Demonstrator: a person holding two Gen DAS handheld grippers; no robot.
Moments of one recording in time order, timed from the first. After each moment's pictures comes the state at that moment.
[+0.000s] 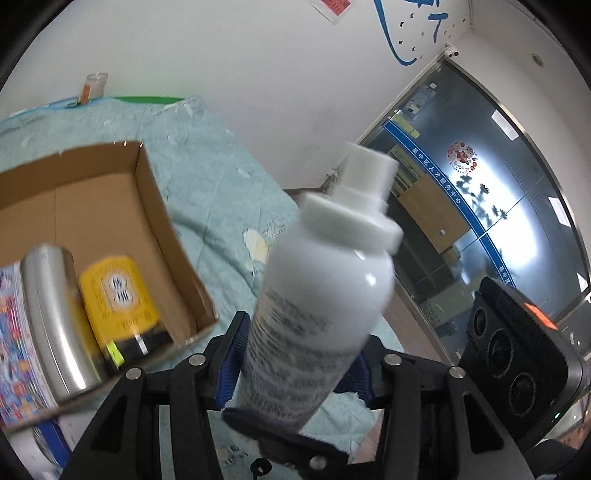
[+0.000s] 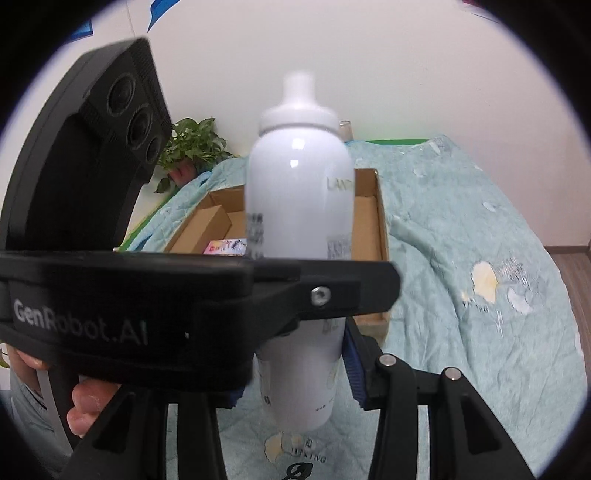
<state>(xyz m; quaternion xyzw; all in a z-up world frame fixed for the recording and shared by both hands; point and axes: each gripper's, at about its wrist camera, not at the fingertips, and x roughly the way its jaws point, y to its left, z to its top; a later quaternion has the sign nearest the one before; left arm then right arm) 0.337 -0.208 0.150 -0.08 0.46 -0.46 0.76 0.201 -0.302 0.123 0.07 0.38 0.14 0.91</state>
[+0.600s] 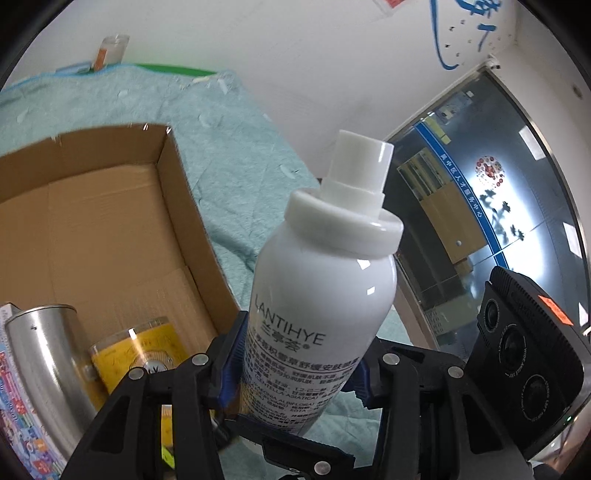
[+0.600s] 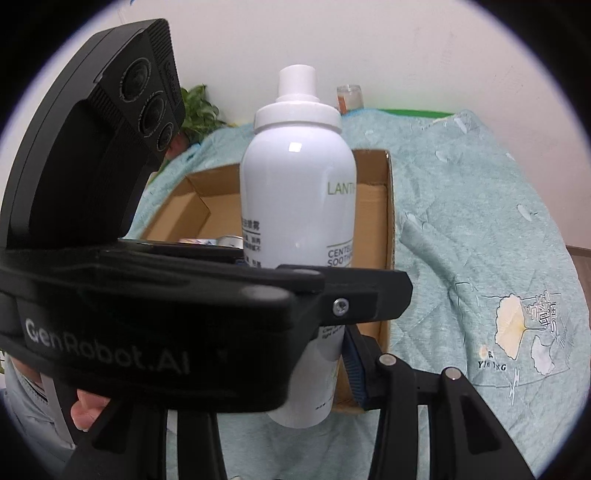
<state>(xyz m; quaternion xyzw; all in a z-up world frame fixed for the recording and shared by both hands) 0.455 -0.229 0.095 -0.11 0.52 -0.42 0.74 0.327 -0.314 0.082 0.05 0.46 0.17 0.87</state>
